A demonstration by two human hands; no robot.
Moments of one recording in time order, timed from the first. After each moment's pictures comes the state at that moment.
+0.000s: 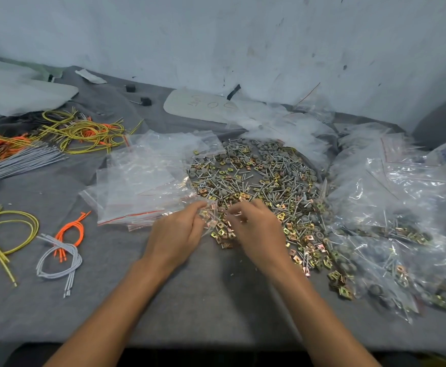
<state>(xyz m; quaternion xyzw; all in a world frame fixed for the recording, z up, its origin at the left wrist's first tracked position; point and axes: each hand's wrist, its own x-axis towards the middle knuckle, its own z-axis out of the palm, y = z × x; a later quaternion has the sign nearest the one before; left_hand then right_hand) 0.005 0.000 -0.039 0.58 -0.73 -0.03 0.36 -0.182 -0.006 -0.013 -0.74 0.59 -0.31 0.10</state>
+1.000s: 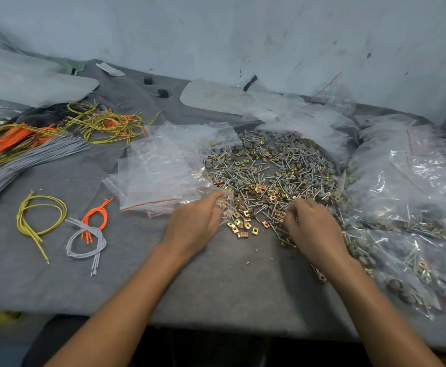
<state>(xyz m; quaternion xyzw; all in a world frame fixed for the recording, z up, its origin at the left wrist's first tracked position) 0.004 0.005 -0.031 0.57 -0.74 -0.06 0.34 -0.248 -0.003 -0.007 -0.74 0.65 -0.16 0.00</state>
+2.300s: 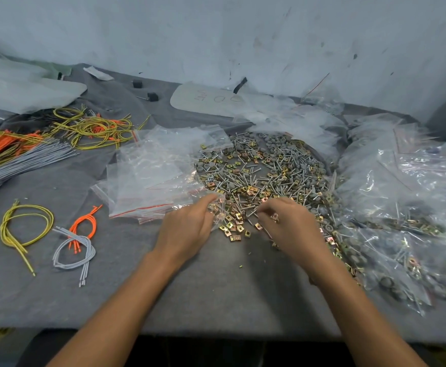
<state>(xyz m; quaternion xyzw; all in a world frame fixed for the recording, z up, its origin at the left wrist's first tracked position) 0.006 0.002 -0.039 0.55 -0.76 -0.01 0.35 -0.224 0.002 0.005 -0.77 0.59 -0.23 0.09</state>
